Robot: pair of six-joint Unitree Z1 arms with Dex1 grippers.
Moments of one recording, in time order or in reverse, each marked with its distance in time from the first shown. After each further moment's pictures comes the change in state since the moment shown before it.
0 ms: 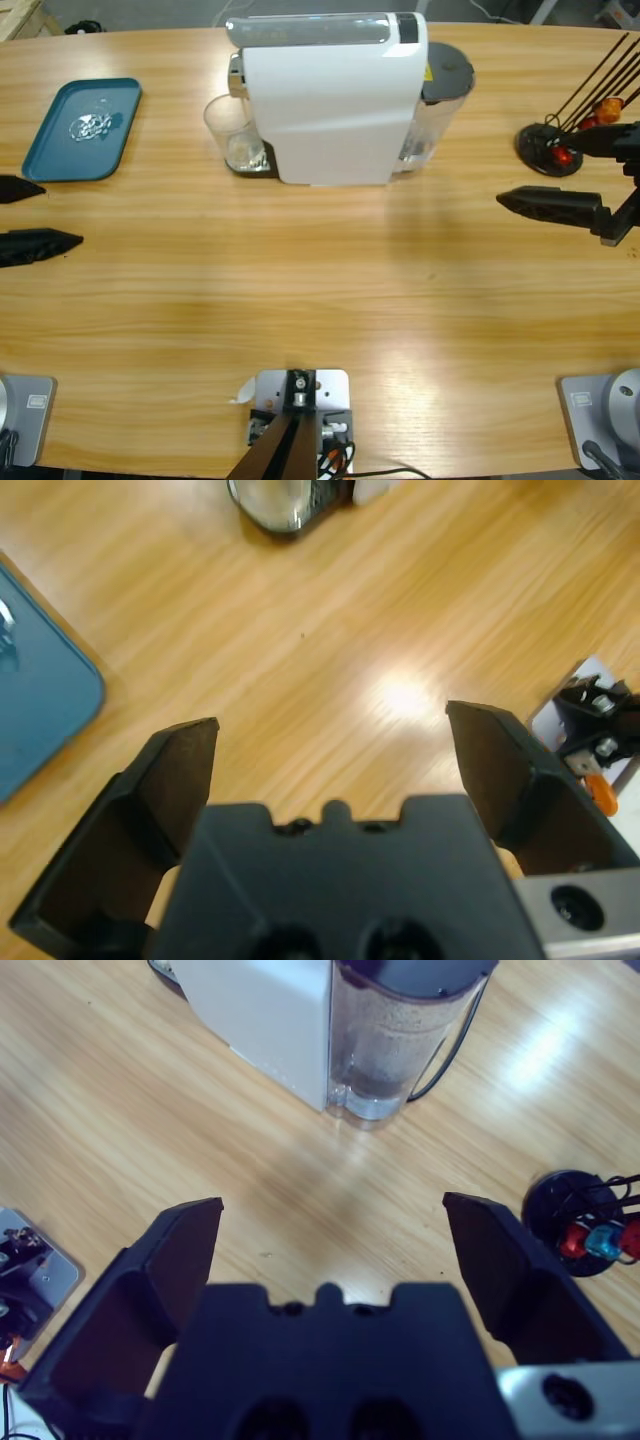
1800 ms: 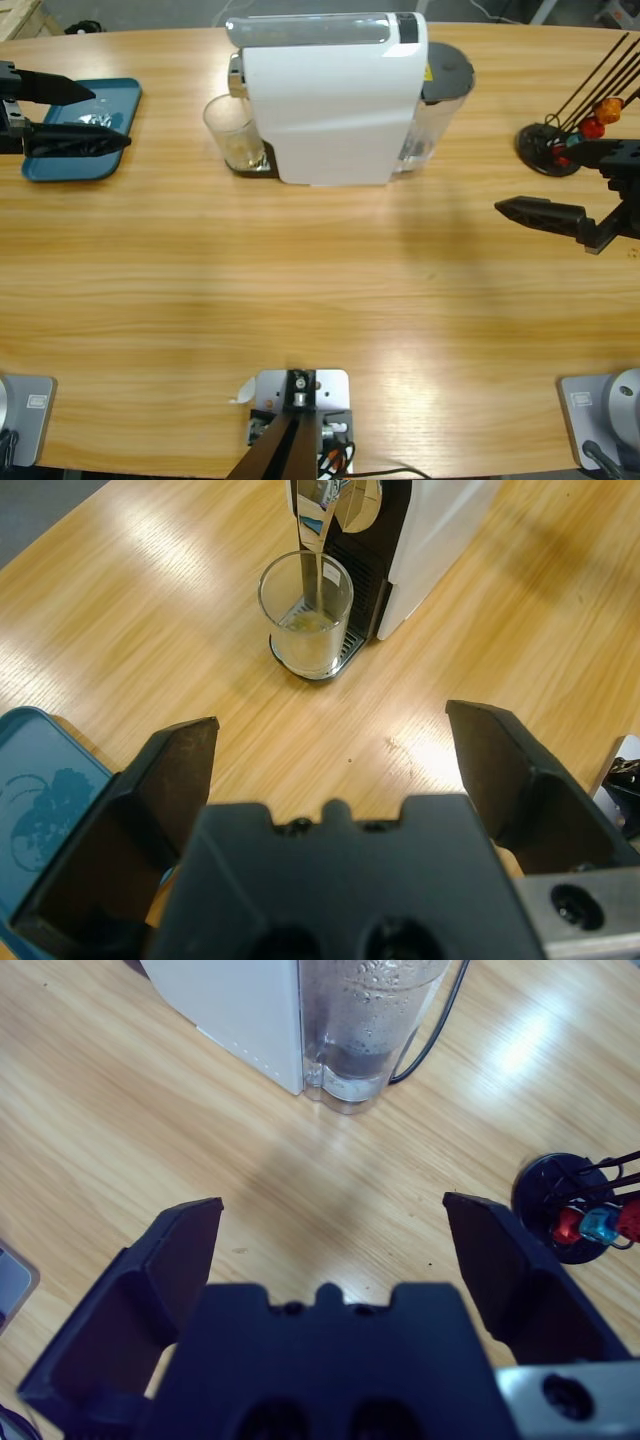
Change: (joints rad) arm 0 0.169 0.245 -0.061 -0.276 -0.190 0.223; arm 1 -0.002 -0.008 0.100 -0.078 -0.045 -0.001
